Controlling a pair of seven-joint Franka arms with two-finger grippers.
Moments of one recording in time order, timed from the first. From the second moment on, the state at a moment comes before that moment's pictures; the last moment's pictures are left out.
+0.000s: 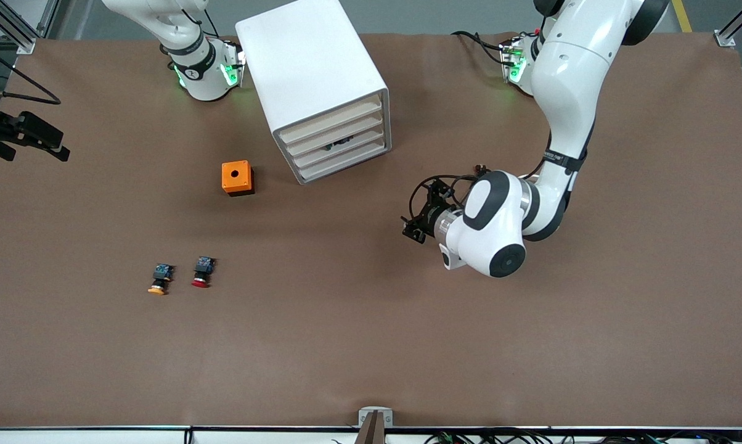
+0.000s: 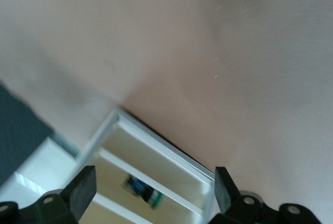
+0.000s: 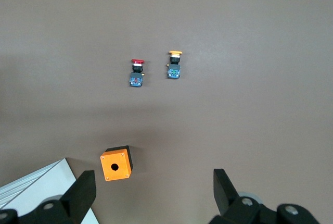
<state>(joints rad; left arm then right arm) -0.45 0.77 -0.05 -1.36 -0.68 1.63 -1.50 0.01 -0.08 -0.06 -1.62 0.02 1.56 -0.01</state>
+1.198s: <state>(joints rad) -0.46 1.06 -0.27 -1.36 -0.90 1.46 -2.19 0.01 -0.07 -0.06 -1.61 0.02 1.56 -0.01</state>
